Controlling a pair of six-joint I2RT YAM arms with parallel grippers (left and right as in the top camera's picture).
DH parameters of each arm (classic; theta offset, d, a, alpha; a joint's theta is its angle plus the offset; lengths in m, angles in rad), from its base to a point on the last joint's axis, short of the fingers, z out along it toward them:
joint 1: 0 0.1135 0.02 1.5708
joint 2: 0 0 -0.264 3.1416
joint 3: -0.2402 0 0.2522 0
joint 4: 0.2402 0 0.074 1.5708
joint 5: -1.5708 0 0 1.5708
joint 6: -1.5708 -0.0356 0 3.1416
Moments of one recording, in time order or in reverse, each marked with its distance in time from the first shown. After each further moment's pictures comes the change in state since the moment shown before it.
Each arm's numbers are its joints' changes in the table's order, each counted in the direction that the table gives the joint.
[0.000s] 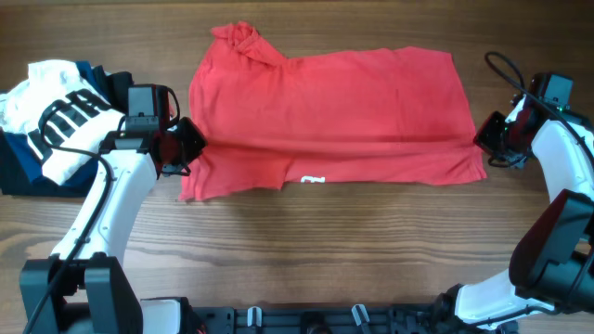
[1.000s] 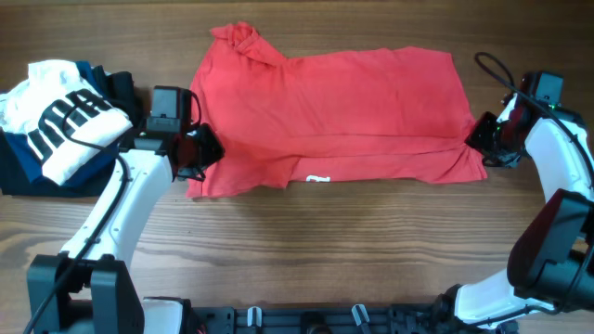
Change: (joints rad) left arm -0.117 -0.002 0.000 0.056 0.006 0.014; right arm 0.039 -0.005 0.000 0.041 0.007 0.002
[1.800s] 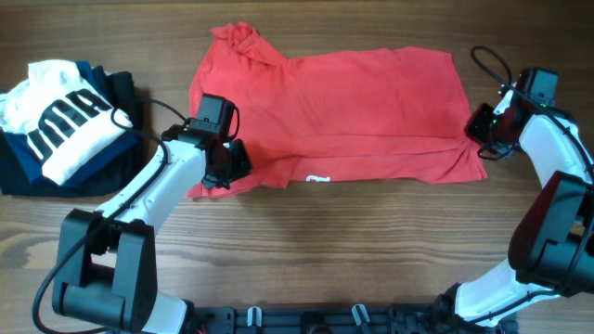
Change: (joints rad) left arm -0.148 -0.142 0.000 0.011 0.000 -0.008; right arm 0.005 -0.075 0.003 -0.188 0.043 -0.003
